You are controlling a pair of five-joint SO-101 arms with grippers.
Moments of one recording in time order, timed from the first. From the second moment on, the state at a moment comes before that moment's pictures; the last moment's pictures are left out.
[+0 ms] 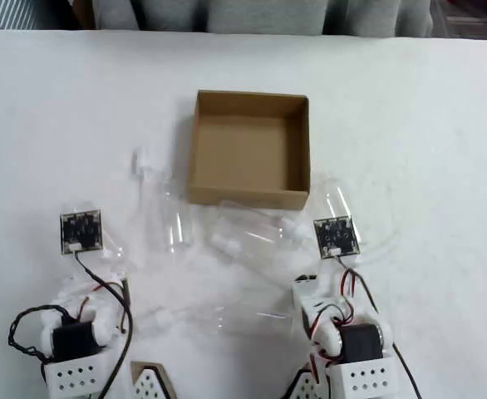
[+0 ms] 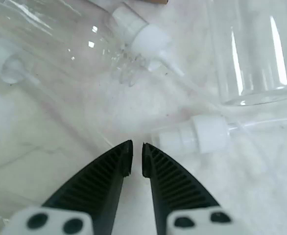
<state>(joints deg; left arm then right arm) -17.8 -103.7 97.1 73.6 0.3 -11.3 -102.5 96.7 72.3 1.5</state>
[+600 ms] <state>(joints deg) -17.8 -103.7 97.1 70.4 0.3 -11.3 -102.5 96.7 72.3 1.5</state>
